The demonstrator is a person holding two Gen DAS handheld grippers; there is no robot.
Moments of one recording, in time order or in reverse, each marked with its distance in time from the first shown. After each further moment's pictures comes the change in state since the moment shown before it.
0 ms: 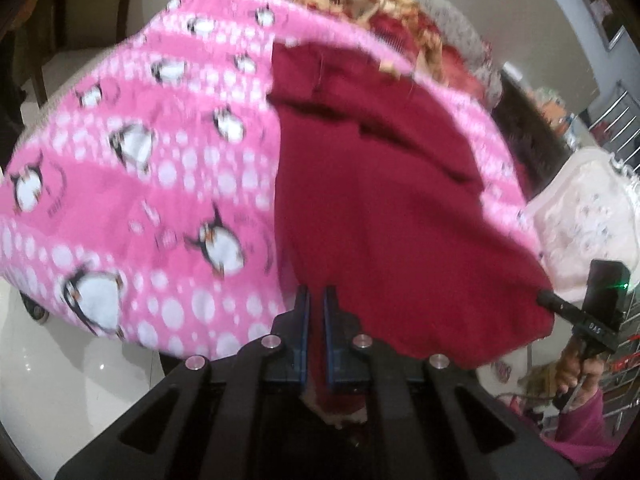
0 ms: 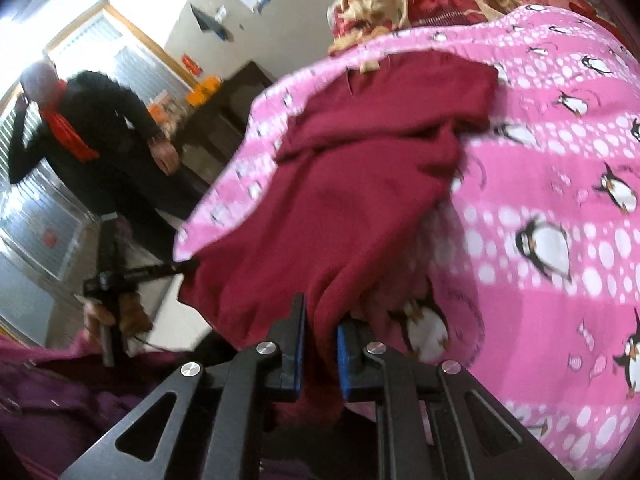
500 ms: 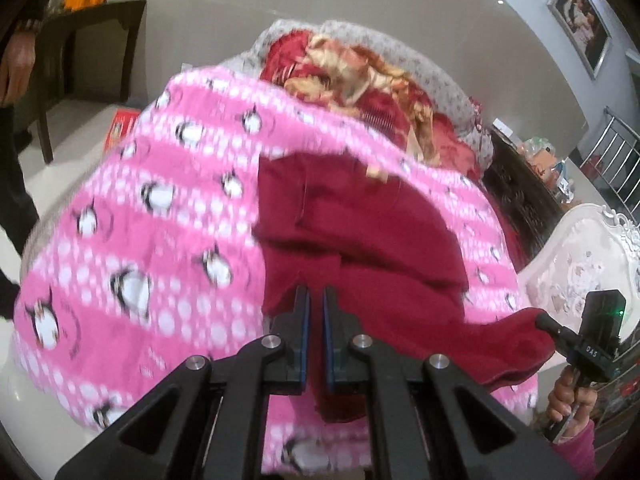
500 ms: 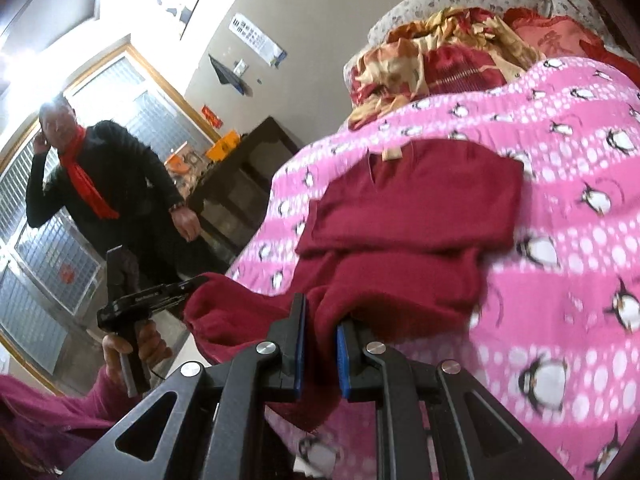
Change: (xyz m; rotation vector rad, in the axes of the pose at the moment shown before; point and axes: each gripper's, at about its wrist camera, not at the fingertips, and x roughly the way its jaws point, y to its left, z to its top) left arm -0.026 -0.024 0.096 0.025 -0.233 0.009; right arm -0.007 0.011 0.088 -0.033 -0.182 0.039
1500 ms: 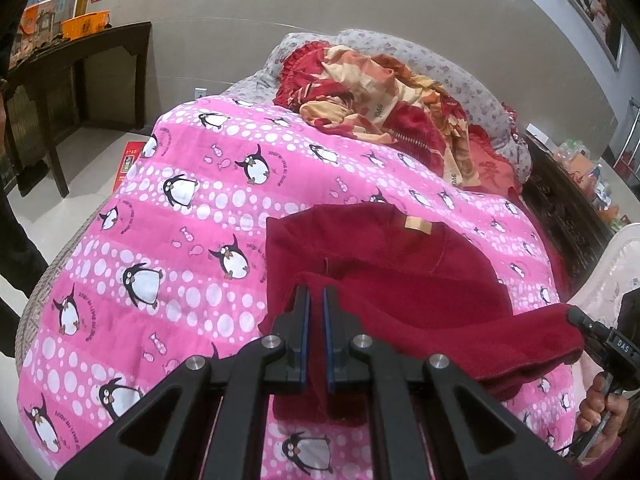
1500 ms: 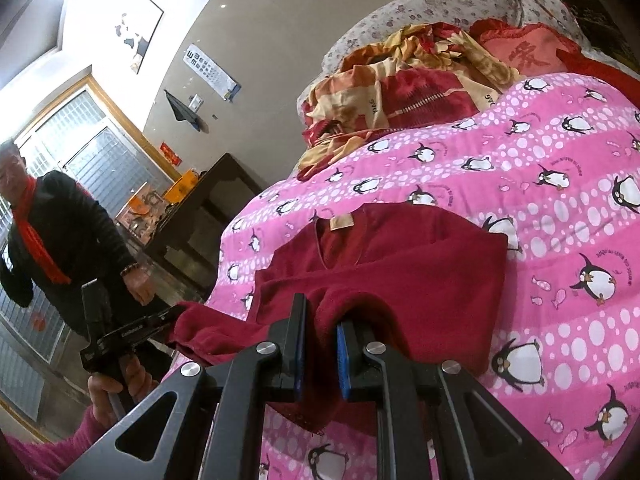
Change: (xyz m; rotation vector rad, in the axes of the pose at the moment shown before) left arm 0.089 -0.008 0.082 0.026 -0.033 0.130; right arm 0.055 -0.054 0.088 0.089 -0.087 -0.126
